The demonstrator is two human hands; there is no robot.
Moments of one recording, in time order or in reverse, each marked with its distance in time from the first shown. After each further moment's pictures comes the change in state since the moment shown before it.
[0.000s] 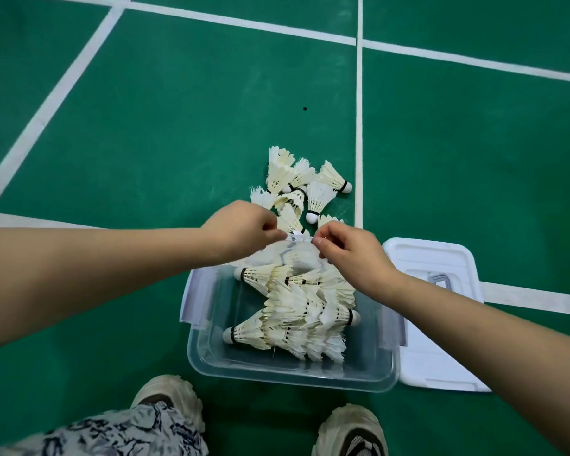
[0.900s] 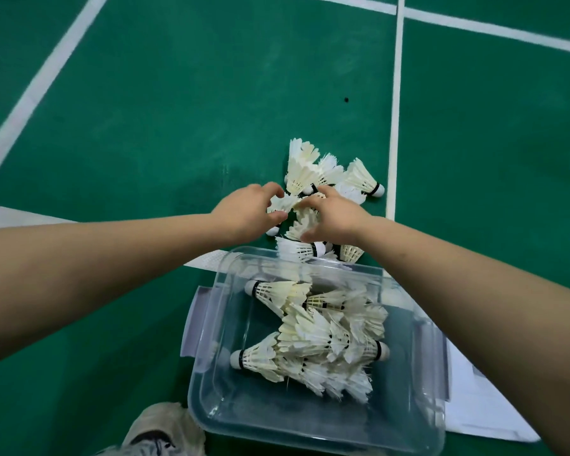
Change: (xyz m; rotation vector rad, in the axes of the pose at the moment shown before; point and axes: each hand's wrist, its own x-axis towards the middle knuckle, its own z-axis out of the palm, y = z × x) left_hand 0.076 -0.062 0.019 -0.101 0.035 -0.135; right_hand 0.151 0.019 0.033 -0.598 -0.338 0.003
